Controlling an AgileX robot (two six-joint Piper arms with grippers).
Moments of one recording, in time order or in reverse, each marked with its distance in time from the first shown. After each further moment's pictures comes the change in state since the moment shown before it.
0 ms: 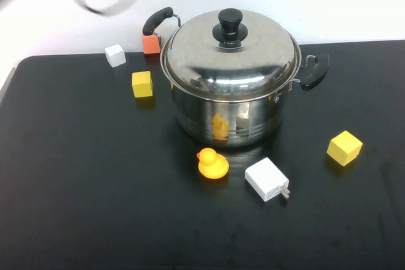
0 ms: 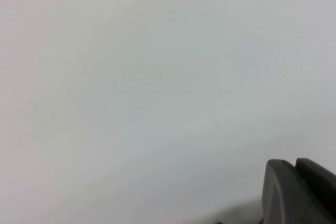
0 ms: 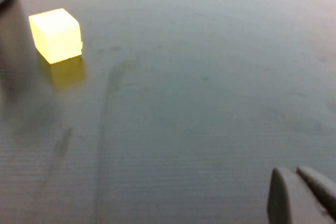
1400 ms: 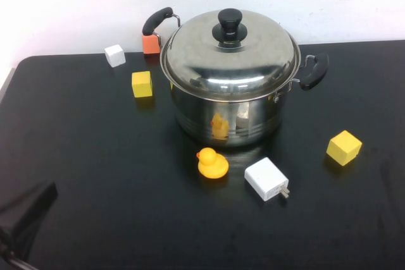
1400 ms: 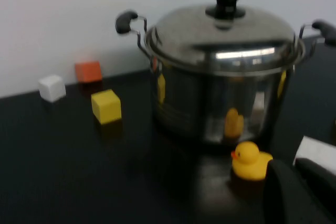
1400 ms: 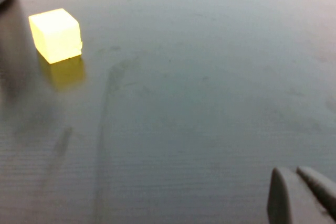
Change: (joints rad) right arm 0.000 0.000 0.000 0.000 0.000 0.000; left arm 0.000 -0.989 1.245 -0.231 -0.291 -0.021
